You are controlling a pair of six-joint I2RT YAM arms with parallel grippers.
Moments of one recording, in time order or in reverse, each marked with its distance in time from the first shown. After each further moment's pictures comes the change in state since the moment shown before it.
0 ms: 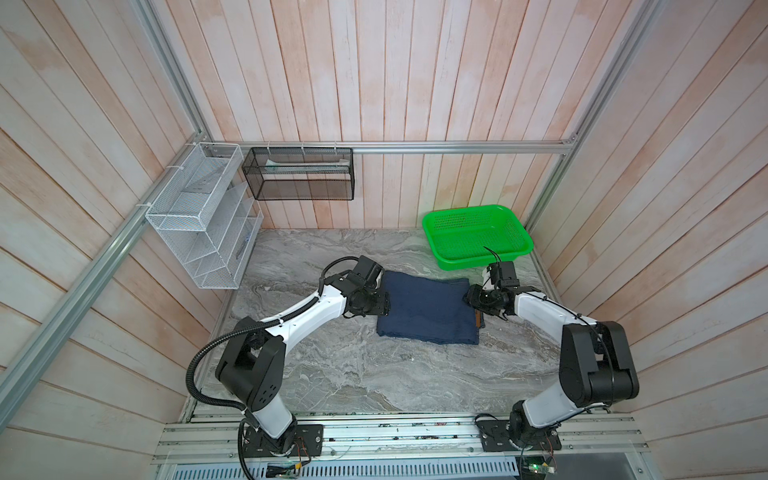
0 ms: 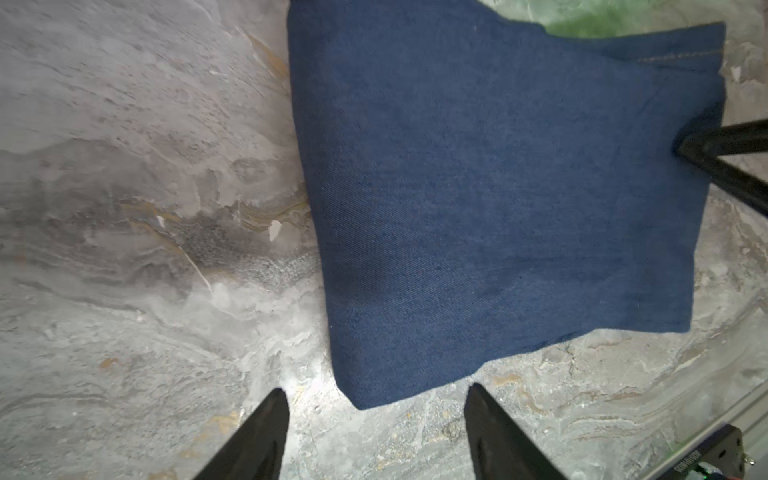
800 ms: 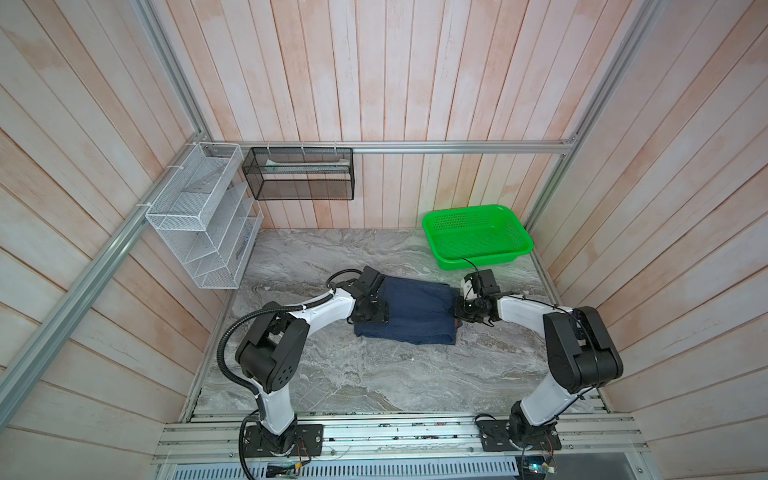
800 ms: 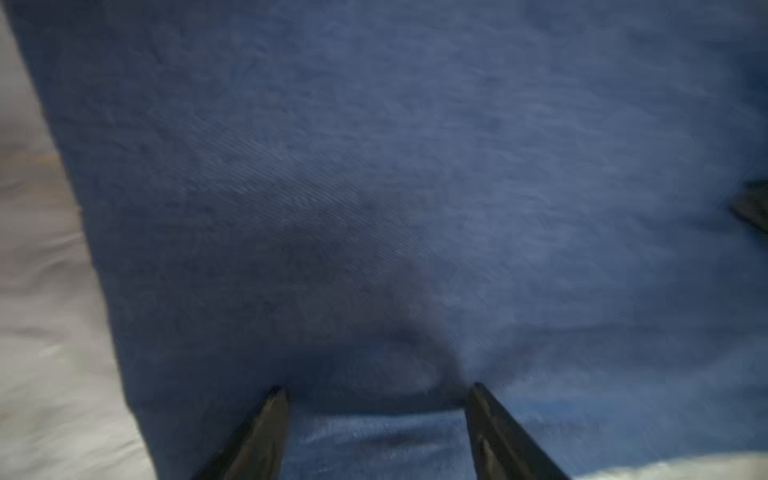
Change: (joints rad) left arm 0.082 0.087 -0.131 0.090 -0.035 -0.036; right arm 0.175 0.132 -0.036 0.105 -0.121 -0.019
